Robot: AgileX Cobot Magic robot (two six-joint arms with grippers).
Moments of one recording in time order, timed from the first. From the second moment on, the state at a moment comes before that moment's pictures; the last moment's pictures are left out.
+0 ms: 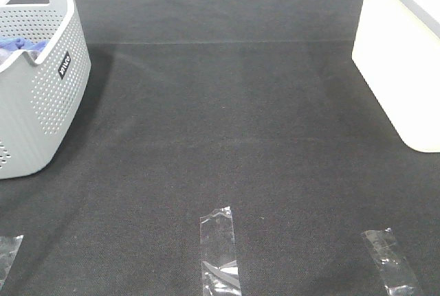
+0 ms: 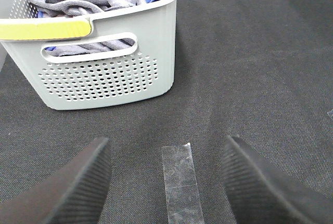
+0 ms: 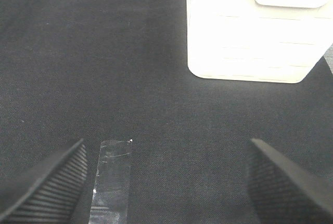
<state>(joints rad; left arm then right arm) -0.02 0.00 -0.50 -0.08 1.05 0.07 -0.01 -0.01 -0.50 0.09 1.07 -0.12</state>
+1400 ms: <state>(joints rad) -0.02 0.00 -0.50 -0.08 1.05 0.07 -0.01 -0.01 -0.50 0.09 1.07 -0.12</state>
